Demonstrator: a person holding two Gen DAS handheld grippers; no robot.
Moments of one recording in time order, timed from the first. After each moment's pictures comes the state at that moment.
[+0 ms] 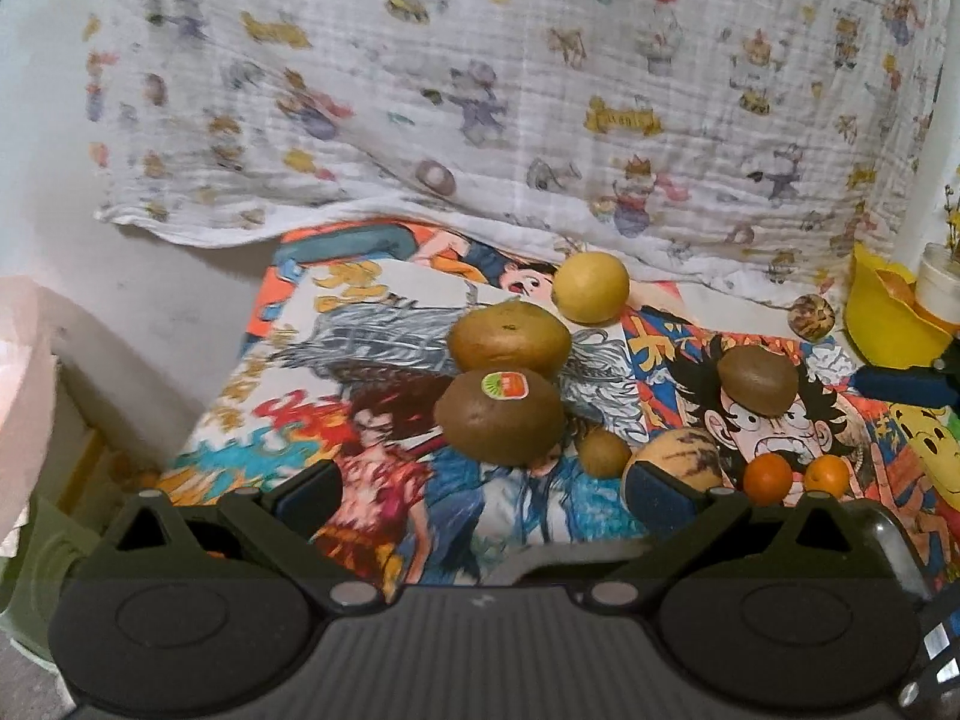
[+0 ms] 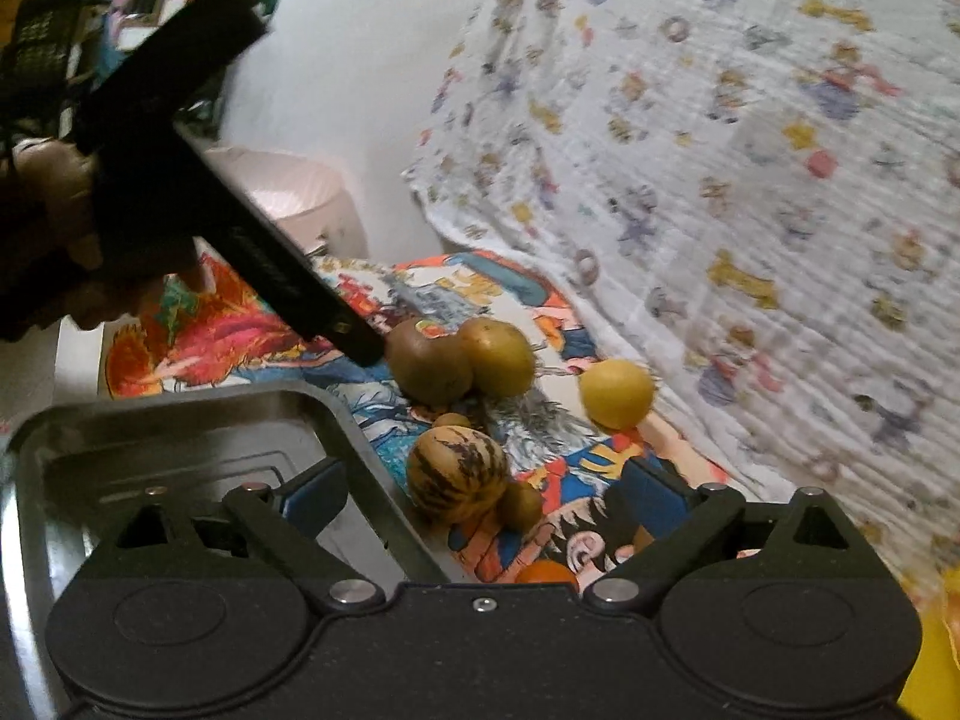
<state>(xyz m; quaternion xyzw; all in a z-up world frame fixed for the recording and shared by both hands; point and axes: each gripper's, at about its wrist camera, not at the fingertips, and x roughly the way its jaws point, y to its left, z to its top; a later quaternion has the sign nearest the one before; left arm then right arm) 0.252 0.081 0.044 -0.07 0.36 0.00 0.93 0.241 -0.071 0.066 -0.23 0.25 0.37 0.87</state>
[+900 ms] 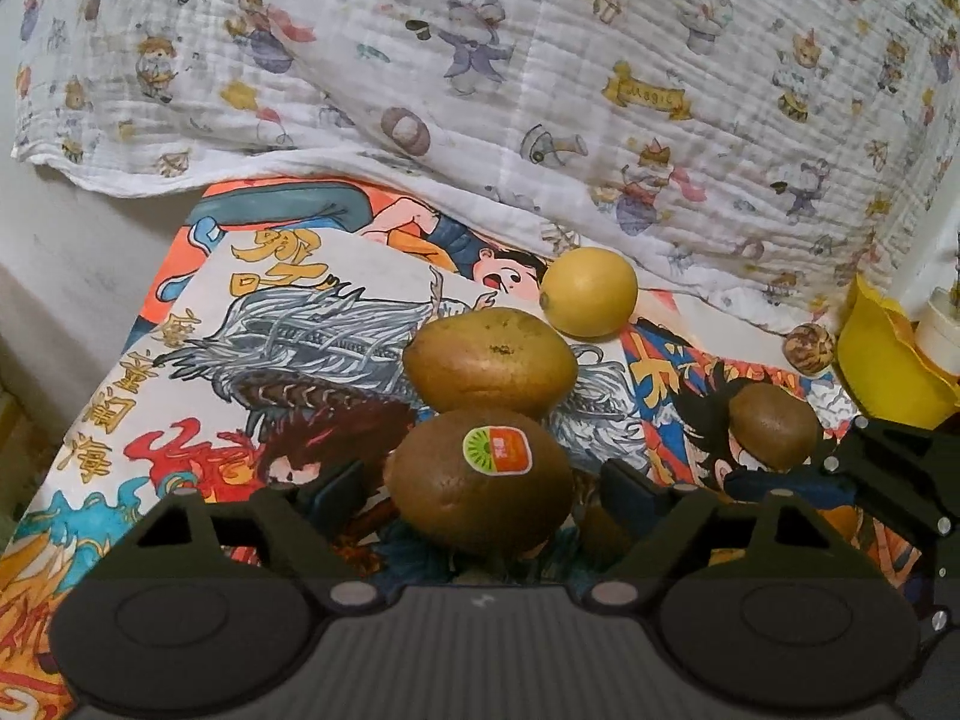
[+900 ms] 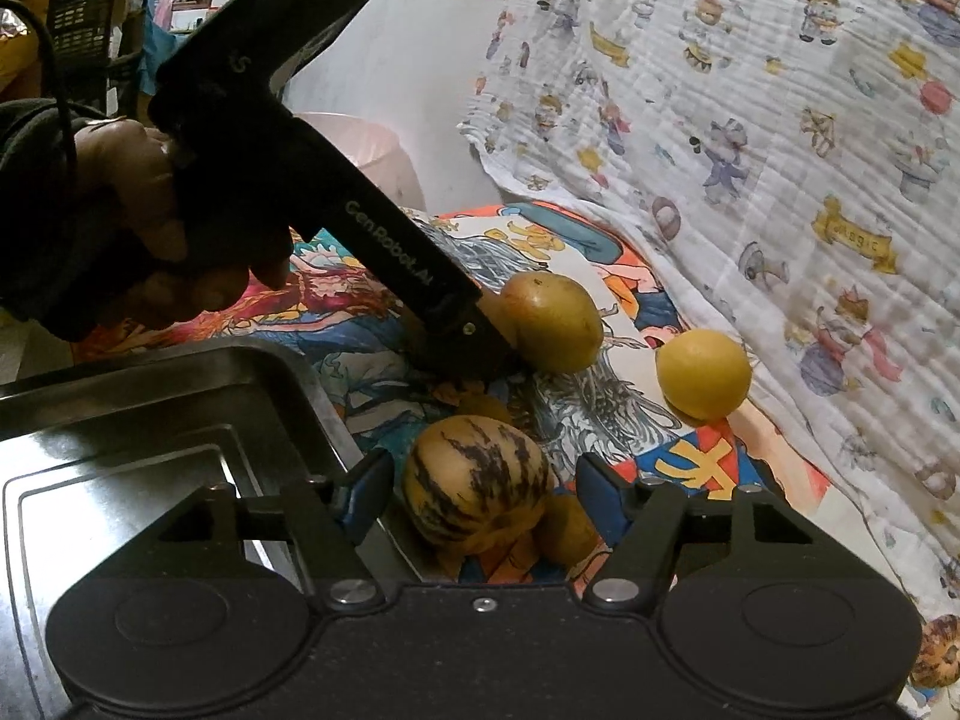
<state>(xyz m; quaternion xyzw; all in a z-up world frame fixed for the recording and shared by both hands) 0.316 0.099 0.003 -0.14 0.38 -0.05 0.92 0.291 -0.039 0.025 -0.23 0.29 0.42 0.83</state>
